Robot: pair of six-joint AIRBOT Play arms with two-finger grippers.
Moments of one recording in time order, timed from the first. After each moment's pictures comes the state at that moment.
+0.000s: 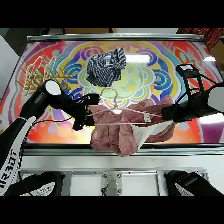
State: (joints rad) left arm -0.27 -1.32 1.15 0.94 -1.51 -0.16; right arm 0.41 -0.97 1.38 -1.66 1.75 1.87
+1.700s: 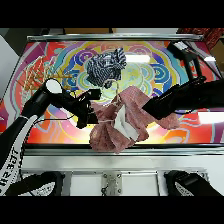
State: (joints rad) left arm -0.28 -1.34 1.17 0.86 -1.49 -0.24; right arm 0.49 -0.96 1.48 -1.39 1.49 1.58
